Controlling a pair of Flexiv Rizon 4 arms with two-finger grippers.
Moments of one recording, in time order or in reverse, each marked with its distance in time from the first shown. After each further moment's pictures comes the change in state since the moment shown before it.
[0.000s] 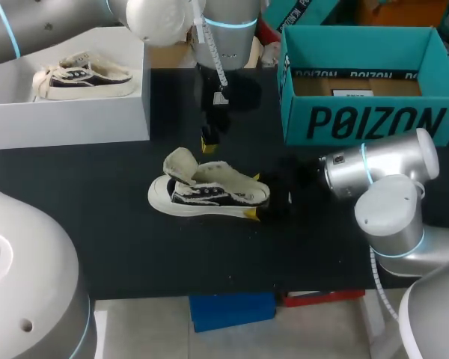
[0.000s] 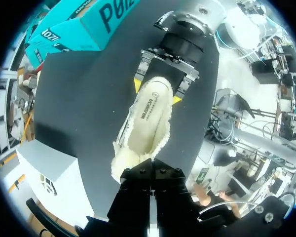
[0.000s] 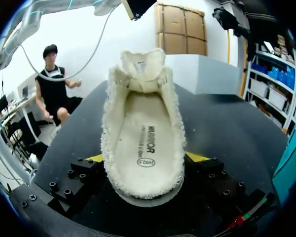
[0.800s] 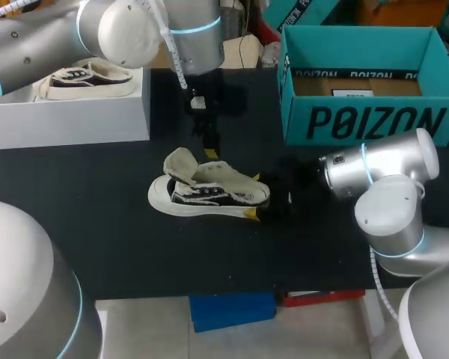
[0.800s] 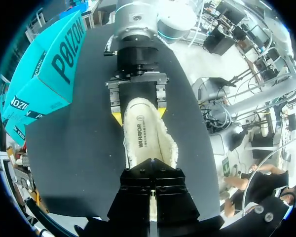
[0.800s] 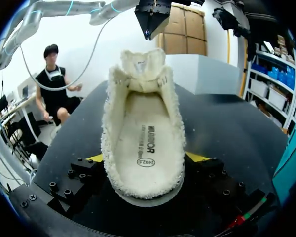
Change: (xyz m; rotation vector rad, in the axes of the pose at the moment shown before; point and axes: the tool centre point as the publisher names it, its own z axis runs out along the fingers) left arm -0.020 -0.023 0.032 0.295 0.054 0.481; right arm 0.000 0.000 0.000 0.000 0.000 0.000
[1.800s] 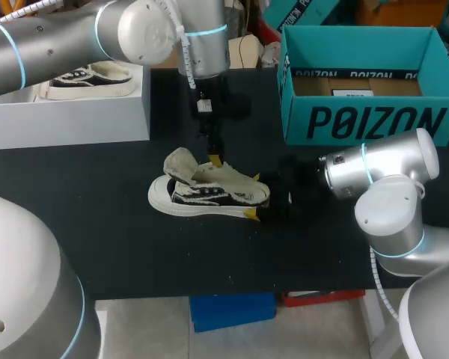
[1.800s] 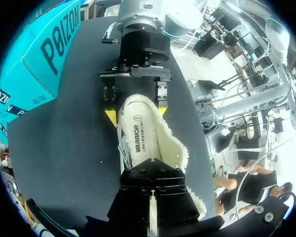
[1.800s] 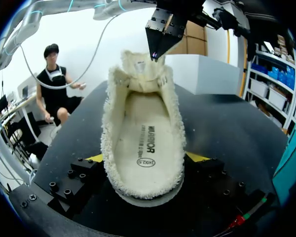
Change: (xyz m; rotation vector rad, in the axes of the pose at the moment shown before) left arm -0.013 -0.001 0.030 0.004 0.172 -0.026; right arm 0.000 0.000 0.000 0.000 0.000 0.000
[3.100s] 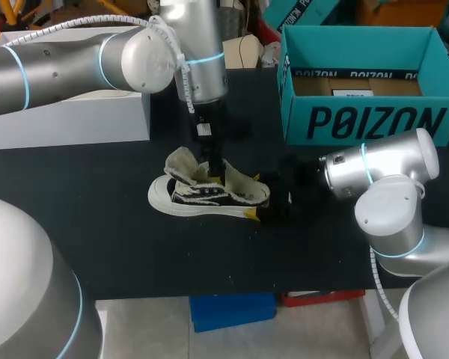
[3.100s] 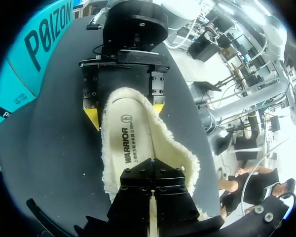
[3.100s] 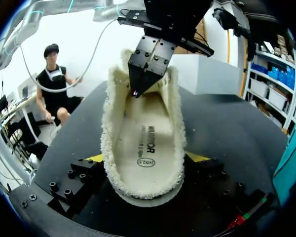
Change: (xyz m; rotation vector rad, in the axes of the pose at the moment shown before) left arm 0.007 0.001 0.049 0.043 0.042 0.031; right arm 0.000 0.000 0.000 0.000 0.000 0.000
